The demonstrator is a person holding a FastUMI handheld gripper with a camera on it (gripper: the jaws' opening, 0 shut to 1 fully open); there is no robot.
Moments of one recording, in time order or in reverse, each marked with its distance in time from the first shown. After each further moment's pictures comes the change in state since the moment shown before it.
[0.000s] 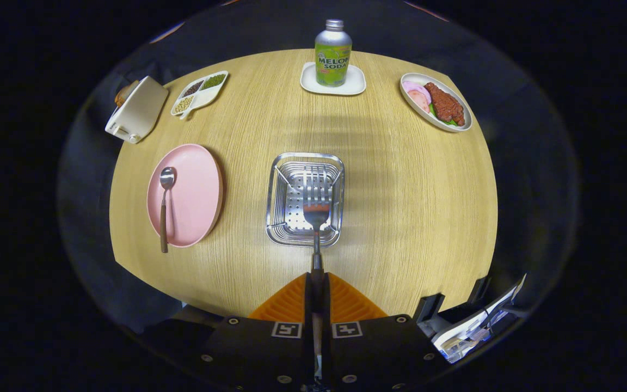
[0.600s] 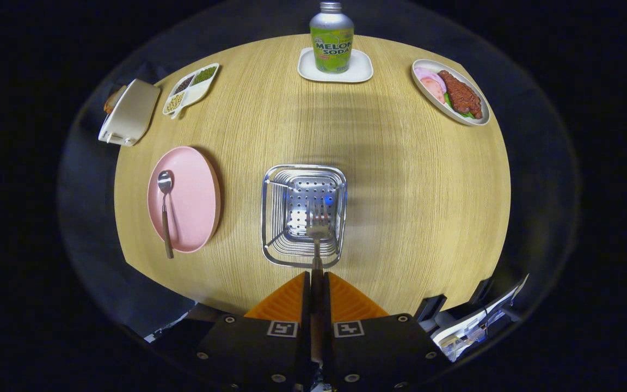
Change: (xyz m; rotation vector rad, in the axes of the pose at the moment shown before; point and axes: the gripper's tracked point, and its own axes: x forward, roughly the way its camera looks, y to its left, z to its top) arm 0.008 0.005 0.024 0.031 0.089 0.057
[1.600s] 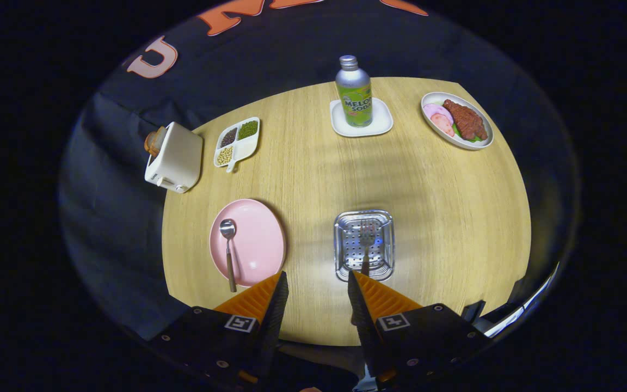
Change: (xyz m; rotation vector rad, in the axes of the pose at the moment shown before) arm -0.050 0.075 0.024 0.078 -0.267 0.208
